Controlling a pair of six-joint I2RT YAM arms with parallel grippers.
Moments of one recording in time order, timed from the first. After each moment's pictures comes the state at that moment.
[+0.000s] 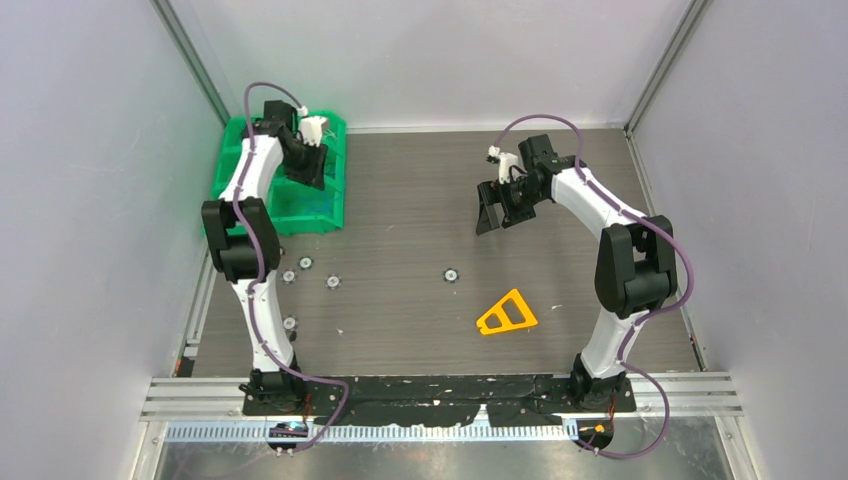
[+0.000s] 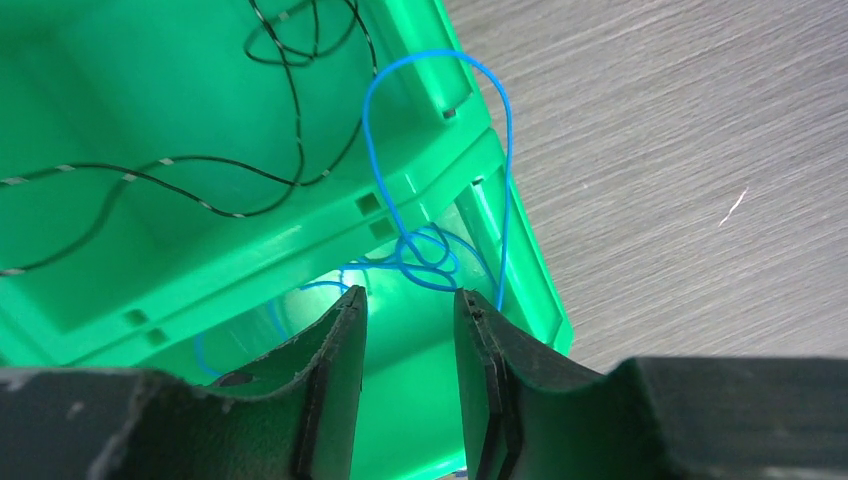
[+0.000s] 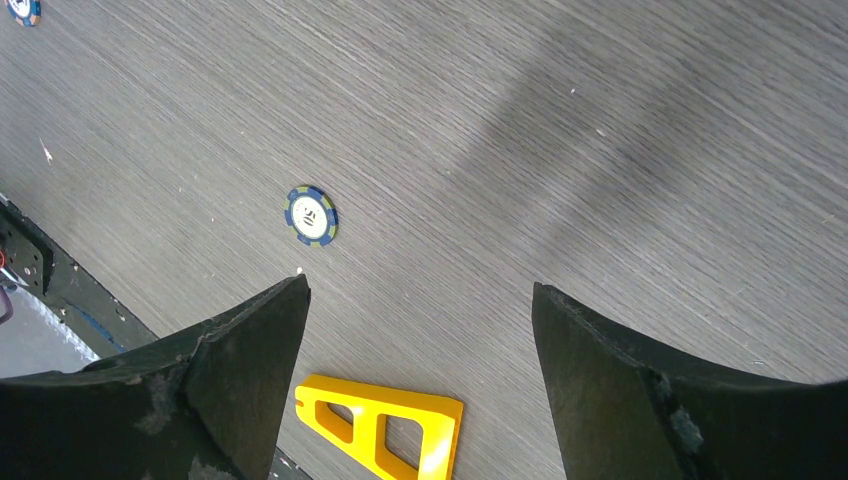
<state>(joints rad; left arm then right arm) 0.04 2.17 2.00 -0.92 0.29 0.34 0.23 1.82 1.43 -0.75 -0.50 -0.10</state>
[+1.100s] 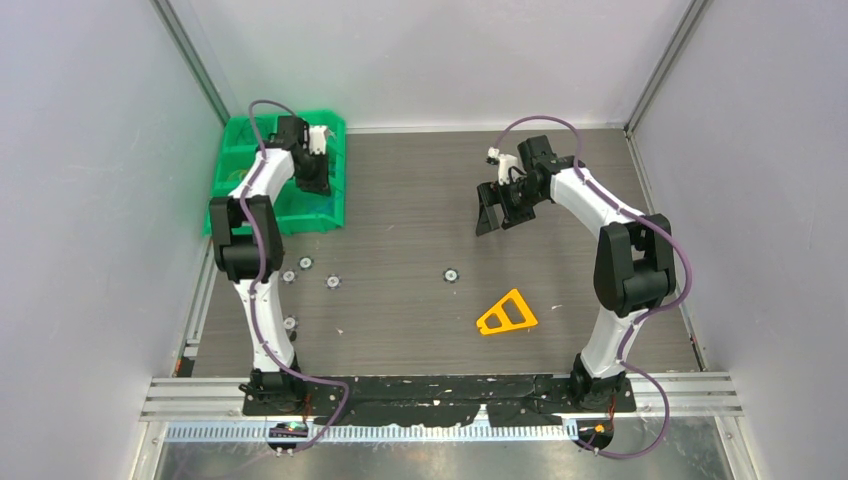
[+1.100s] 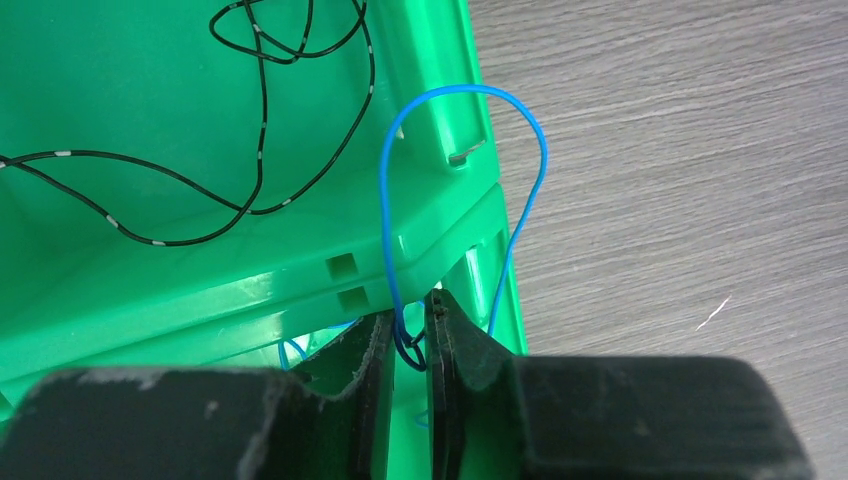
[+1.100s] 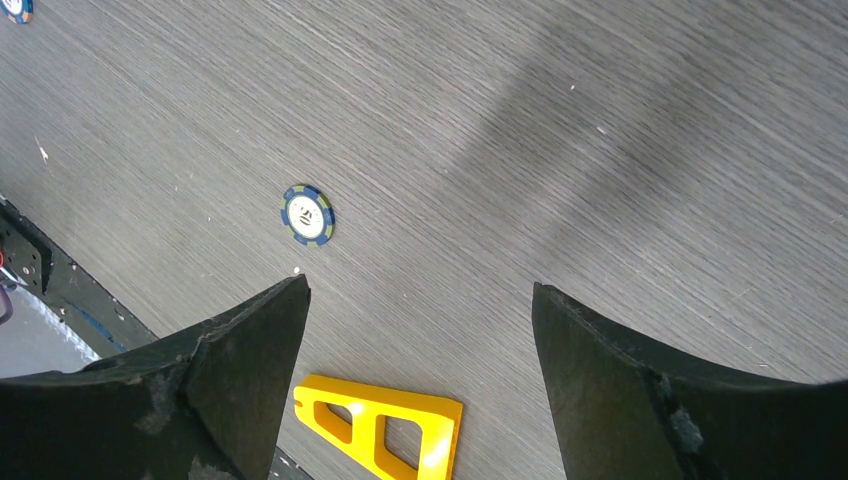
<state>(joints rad) 0.01 2.16 1.79 -0.68 0.23 0.07 0.23 1.83 1.43 -0.75 -0.50 -0.10</state>
